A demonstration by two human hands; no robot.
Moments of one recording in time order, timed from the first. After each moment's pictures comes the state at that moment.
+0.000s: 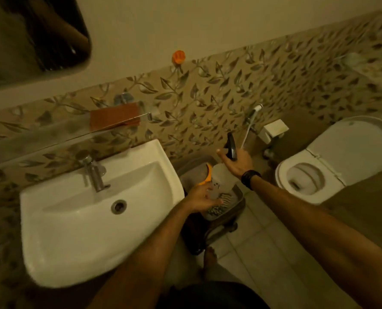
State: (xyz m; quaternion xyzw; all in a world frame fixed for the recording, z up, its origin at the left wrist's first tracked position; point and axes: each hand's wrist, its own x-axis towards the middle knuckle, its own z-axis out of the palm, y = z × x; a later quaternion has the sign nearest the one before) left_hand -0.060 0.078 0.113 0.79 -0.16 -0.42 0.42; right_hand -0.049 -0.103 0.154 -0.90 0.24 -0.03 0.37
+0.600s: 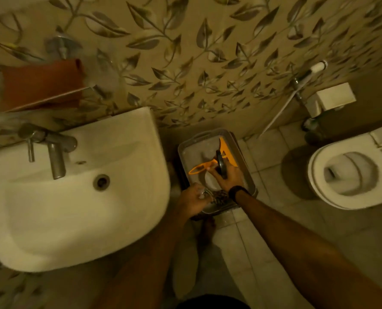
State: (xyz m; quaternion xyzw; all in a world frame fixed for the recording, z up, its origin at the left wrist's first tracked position) left_hand -0.018 0.013 -0.048 0.83 0.10 -0.41 0.37; right_hand 0.010 -0.150 -0.054 -0.86 0.19 0.15 0.45
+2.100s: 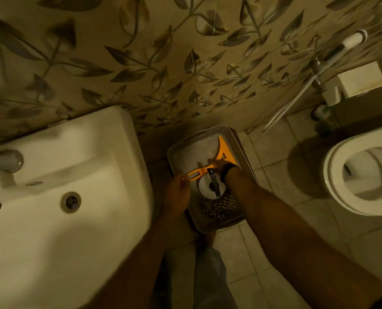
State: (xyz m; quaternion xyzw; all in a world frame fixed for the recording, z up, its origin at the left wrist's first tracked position) left_hand 0.052 0.007 -0.130 0.82 0.19 -0.32 0.43; right_hand 0.128 -0.167 -0.193 -0.66 0.31 0.49 0.47
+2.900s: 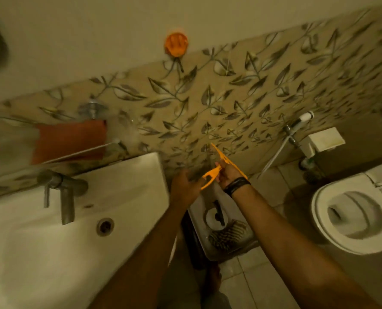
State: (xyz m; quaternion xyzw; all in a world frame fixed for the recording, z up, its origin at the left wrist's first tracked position) left_hand 0.115 0.011 0.025 0.86 0.11 -0.19 0.46; right_hand 0.148 -0.143 0.004 -0.42 0.44 0.15 0.78
